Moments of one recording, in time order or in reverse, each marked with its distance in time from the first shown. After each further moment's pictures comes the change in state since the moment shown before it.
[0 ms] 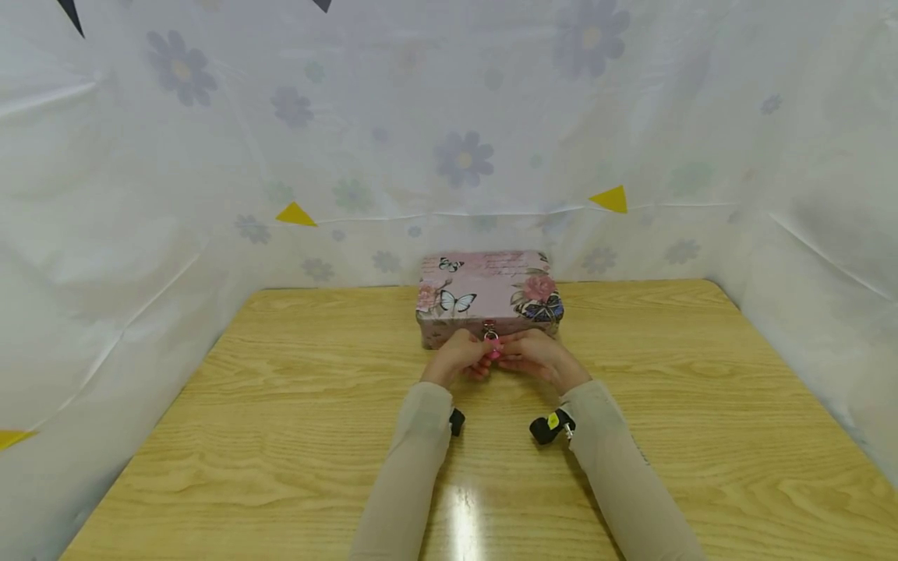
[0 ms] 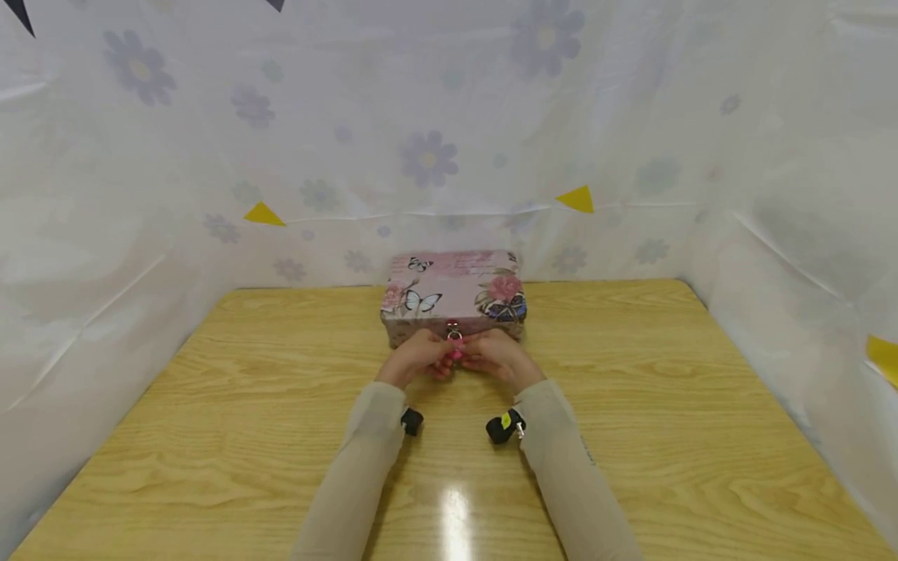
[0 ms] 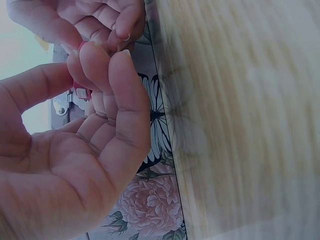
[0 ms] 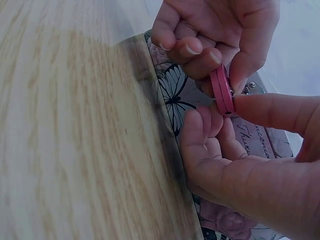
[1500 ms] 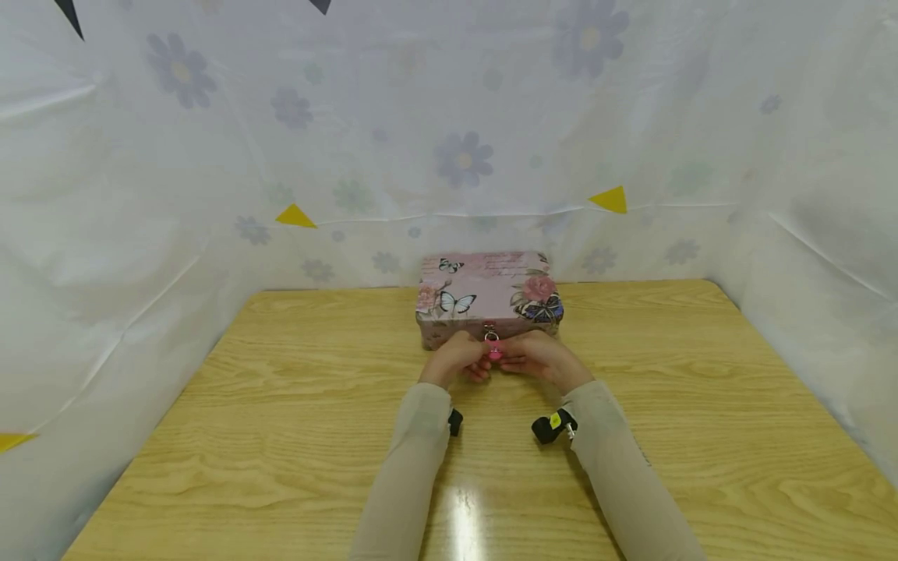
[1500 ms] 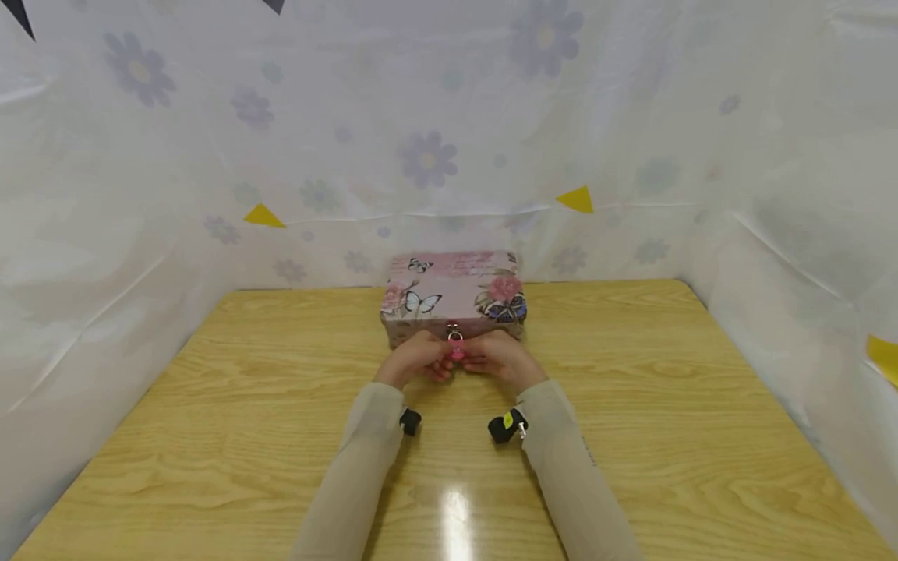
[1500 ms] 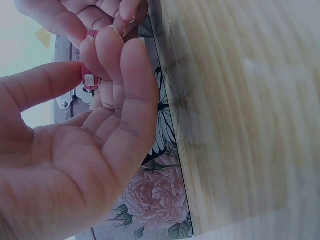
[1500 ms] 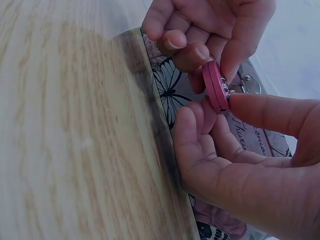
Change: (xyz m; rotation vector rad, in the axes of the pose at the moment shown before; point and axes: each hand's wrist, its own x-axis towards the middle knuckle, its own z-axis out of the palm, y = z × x) left_hand -0.002 0.002 -0.003 0.018 -0.007 -0.015; right_hand -0.002 -0.003 -0.003 0.076 0.018 0.053
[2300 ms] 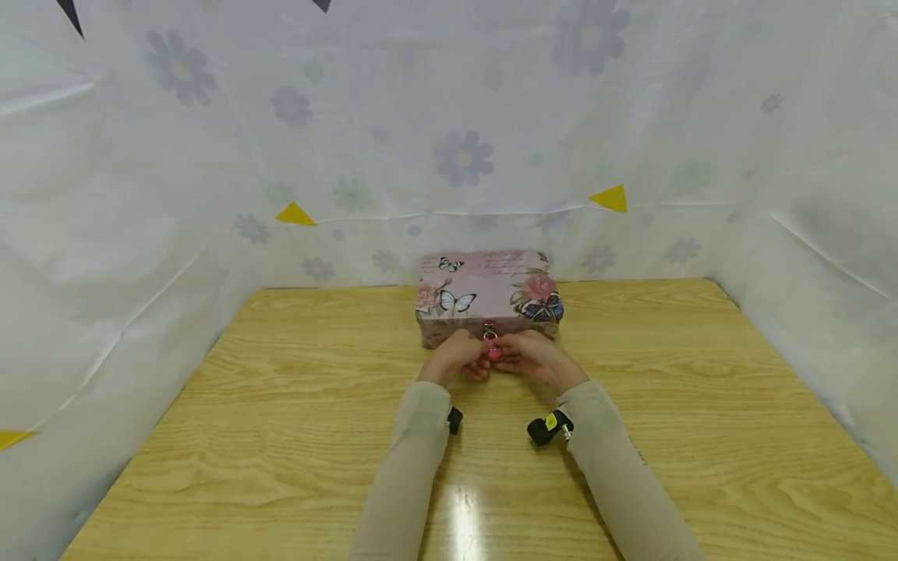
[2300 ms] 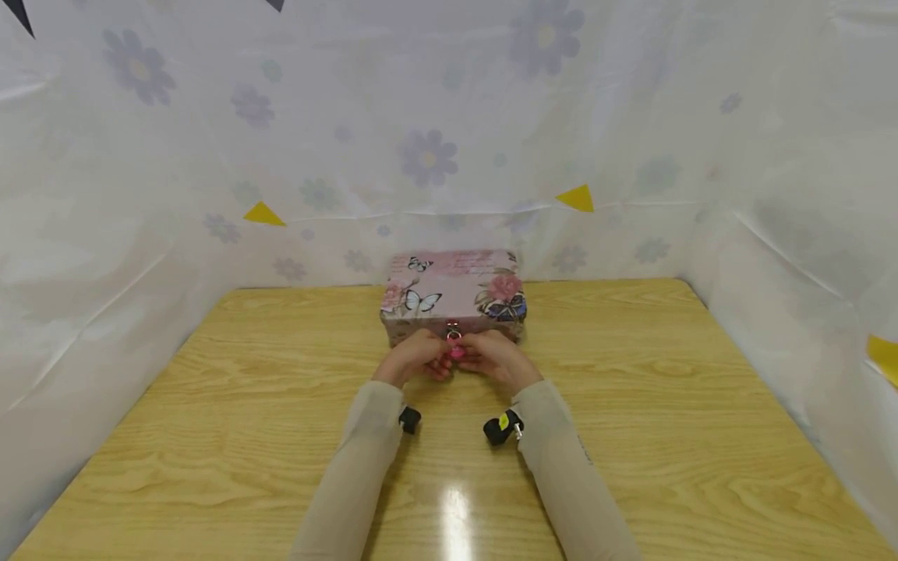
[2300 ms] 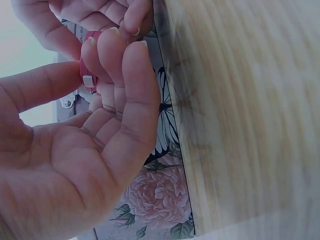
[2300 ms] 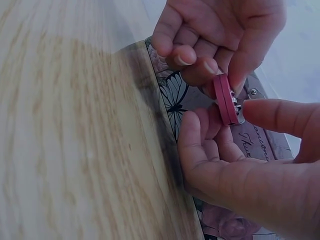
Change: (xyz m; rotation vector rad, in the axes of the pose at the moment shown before) left_hand -0.002 0.002 -0.001 0.010 -0.008 -0.006; right_hand 0.003 0.002 0.010 0.048 0.060 0.025
